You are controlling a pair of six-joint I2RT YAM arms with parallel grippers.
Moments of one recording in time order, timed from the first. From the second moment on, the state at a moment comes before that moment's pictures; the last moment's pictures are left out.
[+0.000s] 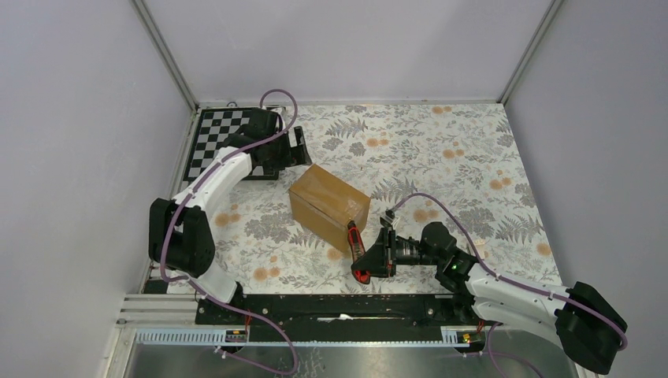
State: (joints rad) left arm -0.30 1.61 1.31 -0.58 0.17 -0.45; right arm 0.87 0.85 0.19 0.54 -0.64 1.57
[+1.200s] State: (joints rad) left arm -0.32 1.59 1.09 -0.22 0.37 -0.56; right arm 0.87 1.07 0.08 1.06 -0.70 1.77
